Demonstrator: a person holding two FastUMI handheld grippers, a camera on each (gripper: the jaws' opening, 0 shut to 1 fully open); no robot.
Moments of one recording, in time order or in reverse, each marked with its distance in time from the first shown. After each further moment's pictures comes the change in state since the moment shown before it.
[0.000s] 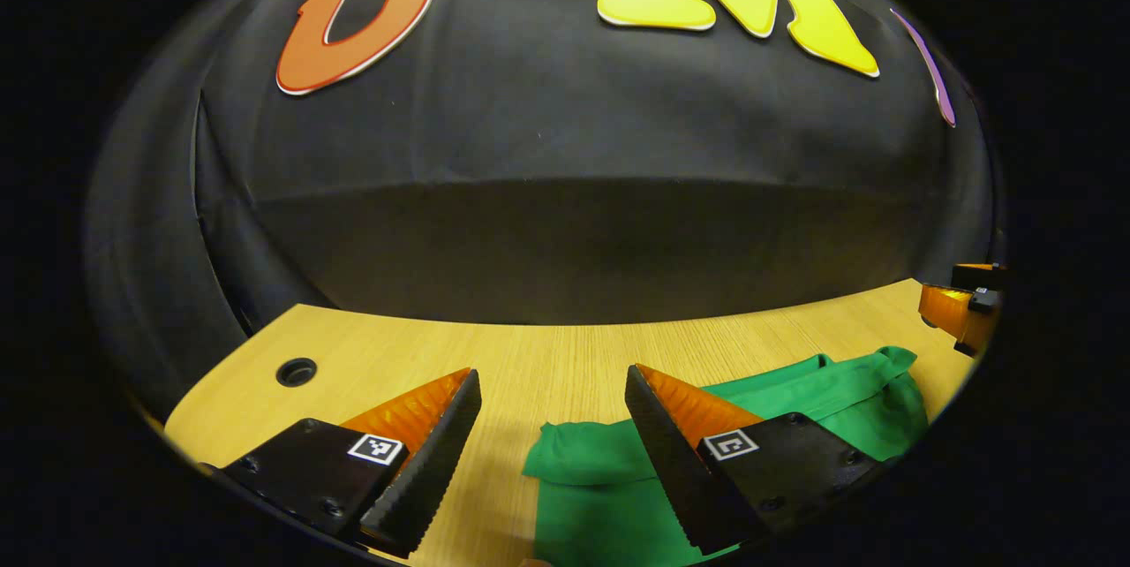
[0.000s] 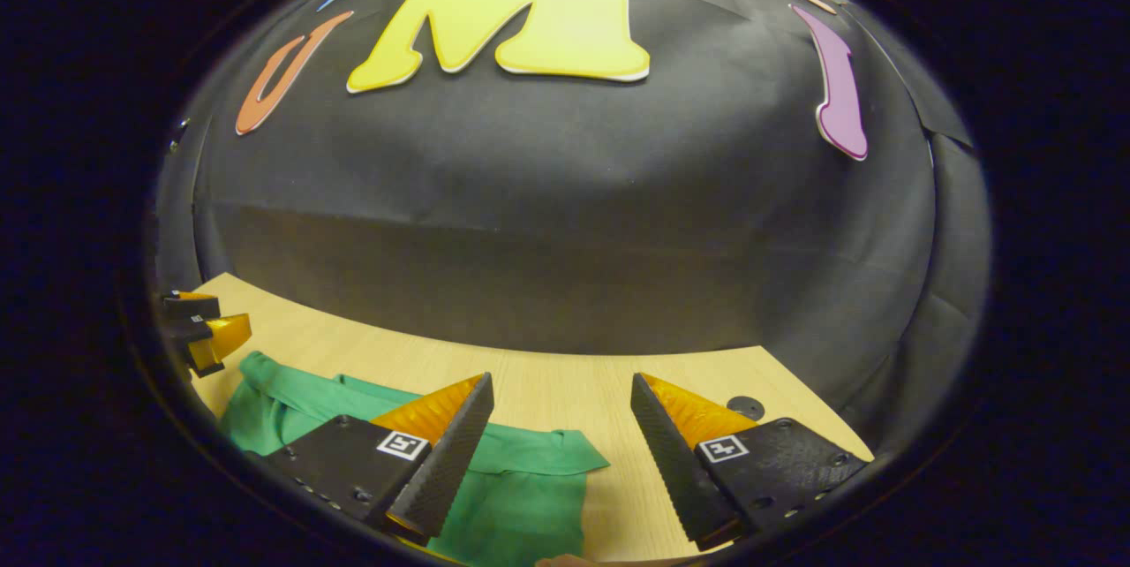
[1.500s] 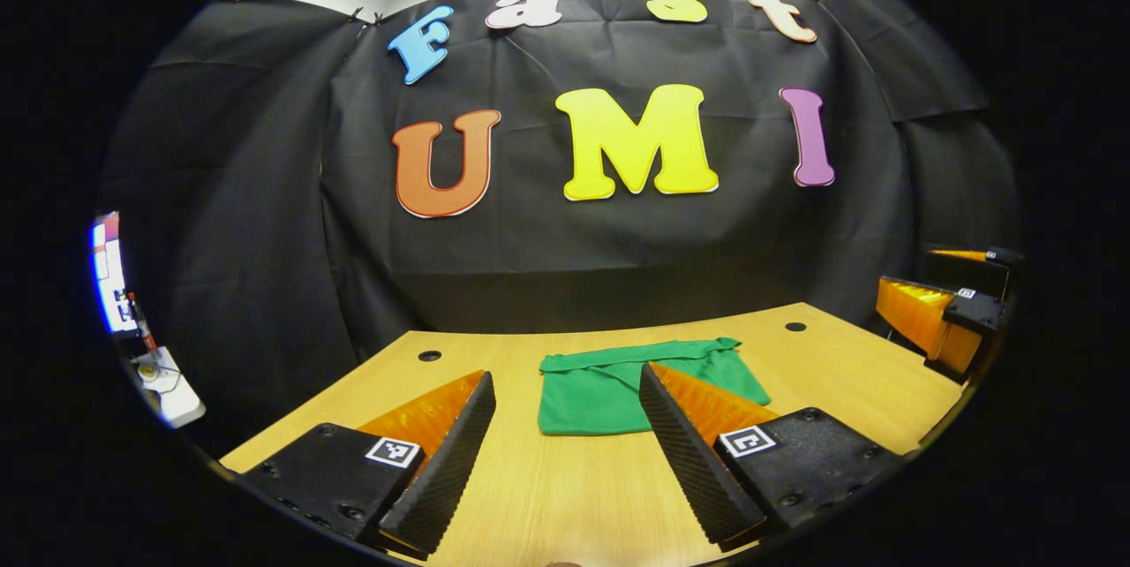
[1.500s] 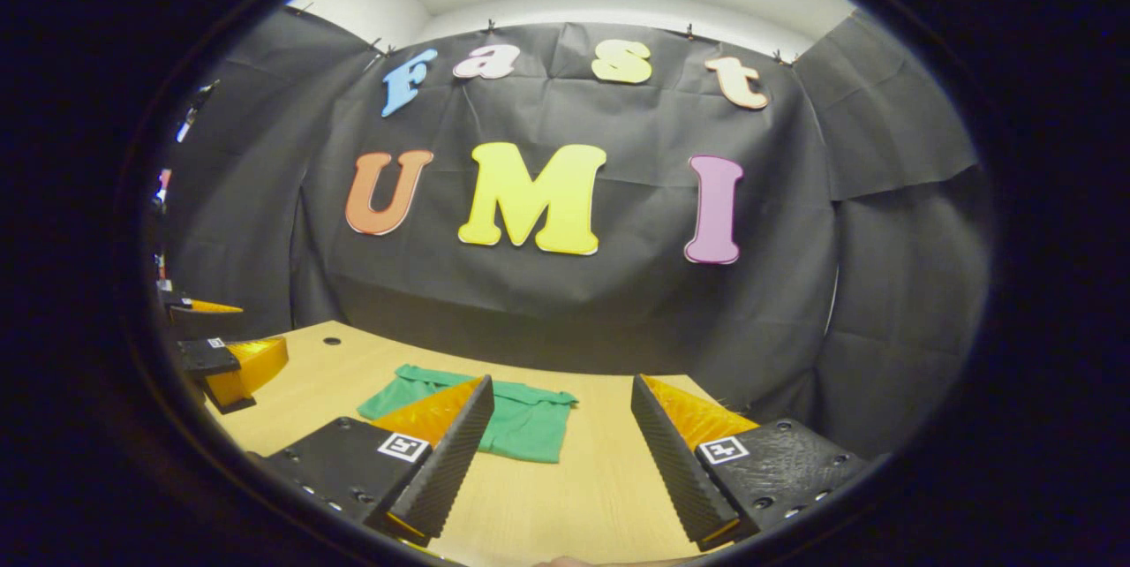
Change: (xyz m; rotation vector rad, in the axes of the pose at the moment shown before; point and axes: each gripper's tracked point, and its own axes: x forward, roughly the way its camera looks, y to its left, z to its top) left arm -0.413 -0.046 -0.003 -0.013 -0.233 -0.034; right arm -0.412 -0.054 -0.016 -0.007 -0.296 0.045
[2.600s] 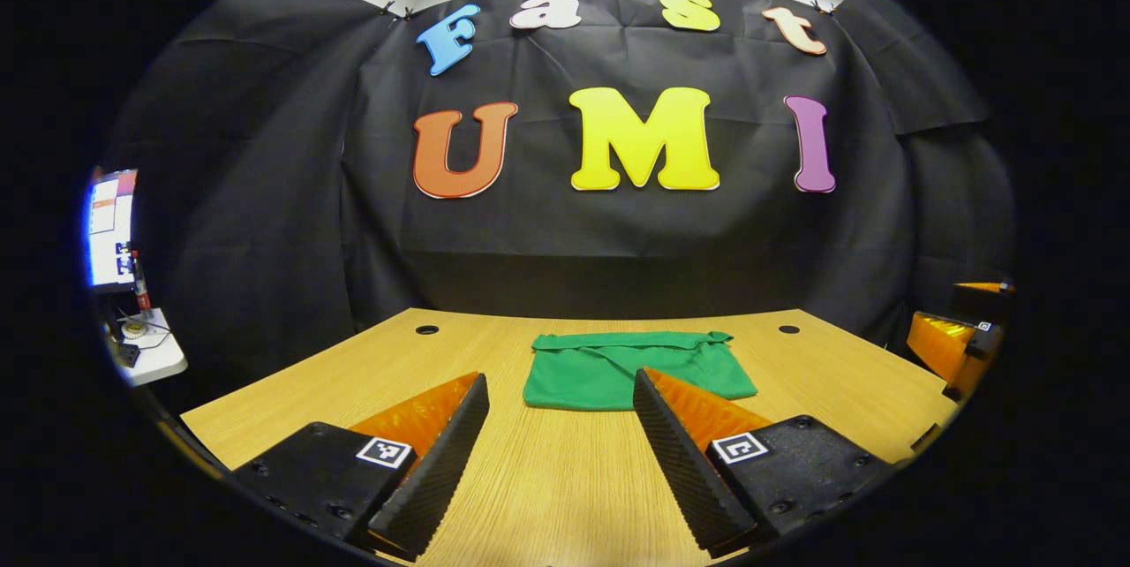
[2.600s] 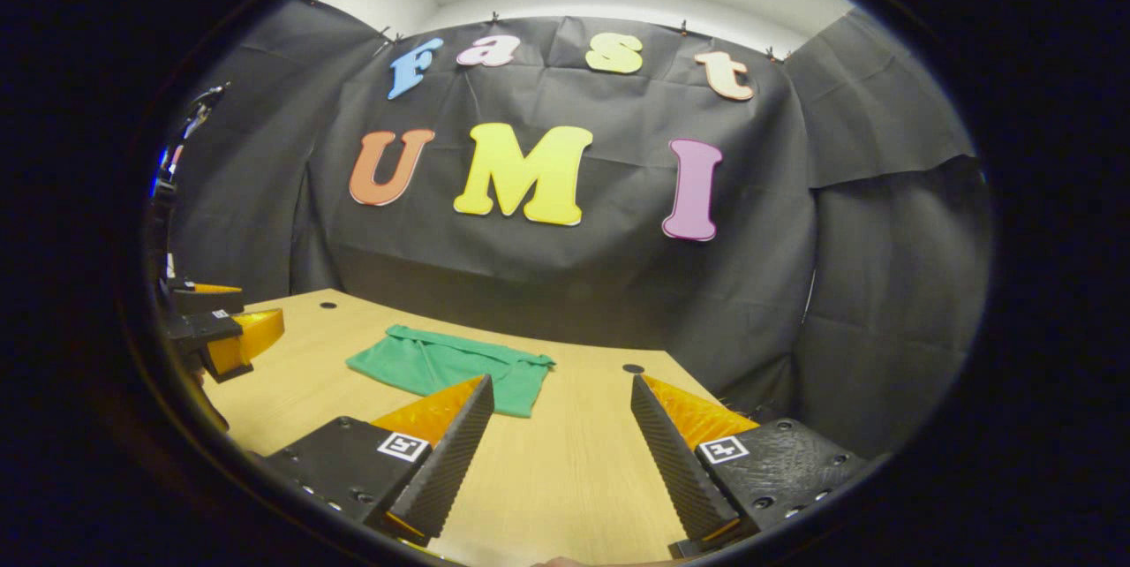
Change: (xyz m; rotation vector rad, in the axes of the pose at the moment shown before) left arm -0.010 -0.006 -0.043 -0.049 -0.009 0.059; right arm -0.028 -0.028 -0.054 -0.045 0.041 0.004
